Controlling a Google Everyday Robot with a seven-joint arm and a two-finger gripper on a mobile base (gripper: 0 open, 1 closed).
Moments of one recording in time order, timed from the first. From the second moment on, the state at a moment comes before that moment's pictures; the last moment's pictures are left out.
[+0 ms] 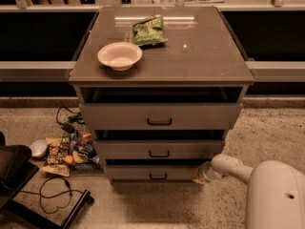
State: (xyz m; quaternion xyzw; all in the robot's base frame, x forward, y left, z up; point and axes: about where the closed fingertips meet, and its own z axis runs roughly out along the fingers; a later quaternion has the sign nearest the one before) arm 0.608 -0.229 0.207 -0.55 0.80 0.09 0.21
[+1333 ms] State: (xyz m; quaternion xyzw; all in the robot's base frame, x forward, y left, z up) arm 0.569 -0.284 0.301 -0.55 0.82 0.04 0.15
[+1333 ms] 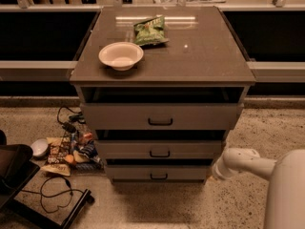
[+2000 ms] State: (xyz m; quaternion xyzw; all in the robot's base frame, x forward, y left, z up) arm 0.484 -0.322 0.360 -0.56 0.83 0.01 0.08
